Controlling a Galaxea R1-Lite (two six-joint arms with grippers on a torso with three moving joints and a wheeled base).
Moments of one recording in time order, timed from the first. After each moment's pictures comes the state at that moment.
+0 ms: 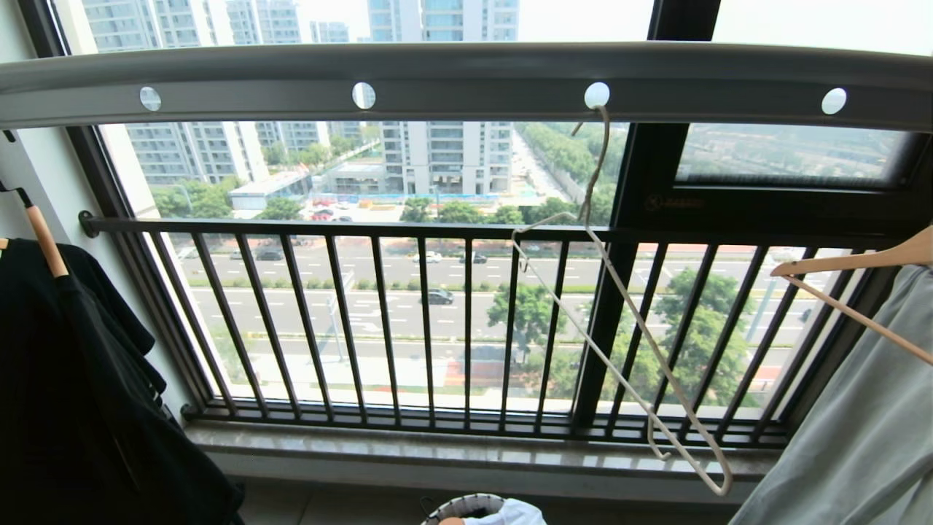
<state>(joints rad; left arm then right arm) 0.00 0.00 0.00 0.01 -0.01 0.01 0.00 0.00 0.00 0.00 0.03 -0.05</state>
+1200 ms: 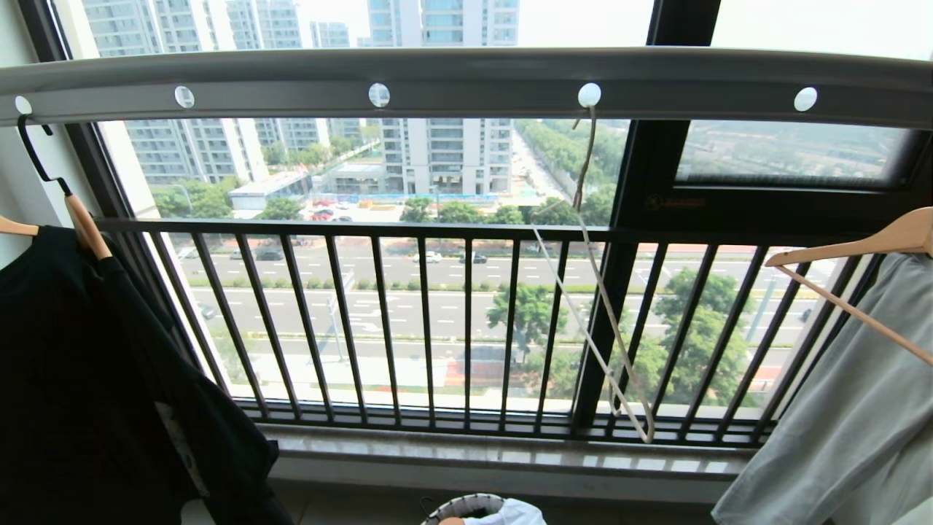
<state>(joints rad) 0.00 0.00 0.00 0.01 -0.01 0.01 0.00 0.00 0.00 0.00 0.03 -0.06</state>
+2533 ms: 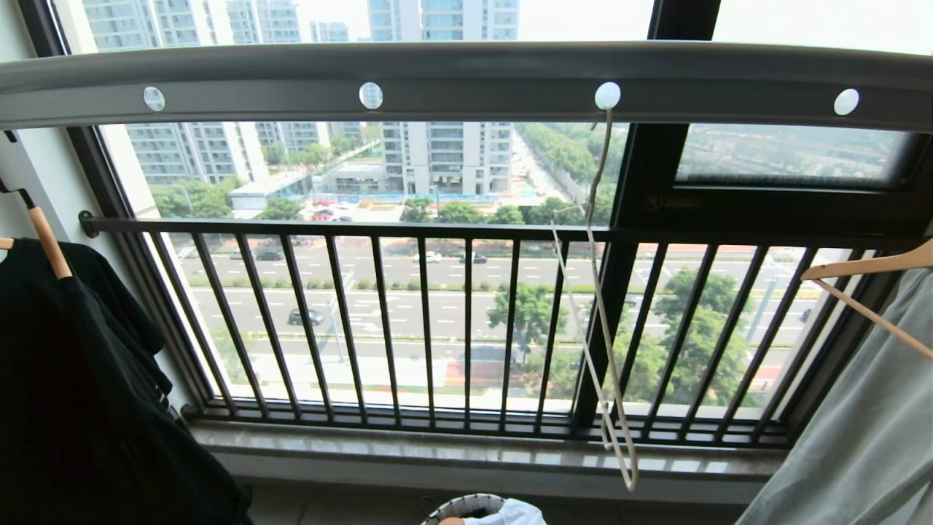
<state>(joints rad) 0.00 0.00 0.00 0.01 -0.01 0.01 0.00 0.07 -0.16 0.02 0.03 -0.05</state>
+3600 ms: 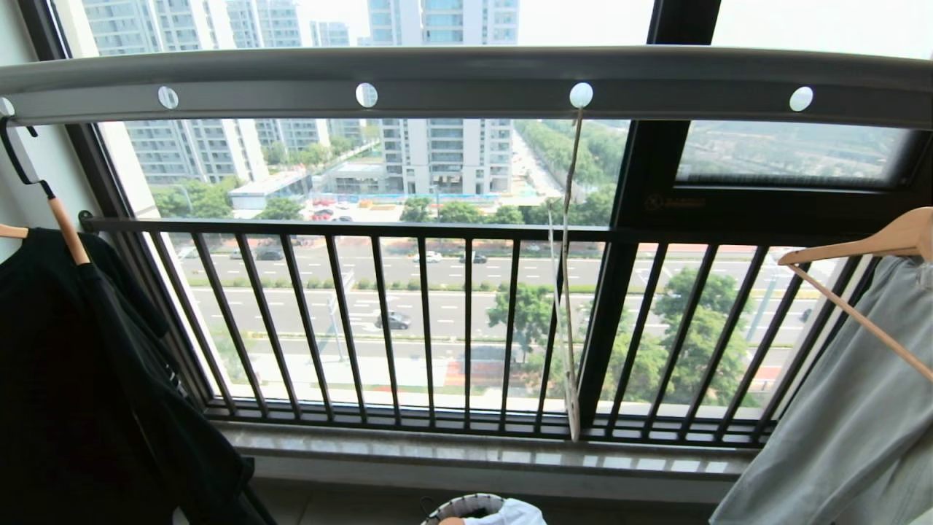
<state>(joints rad) 0.00 0.00 0.00 0.01 -0.01 0.01 0.17 0.92 -0.95 0.19 0.13 0.00</state>
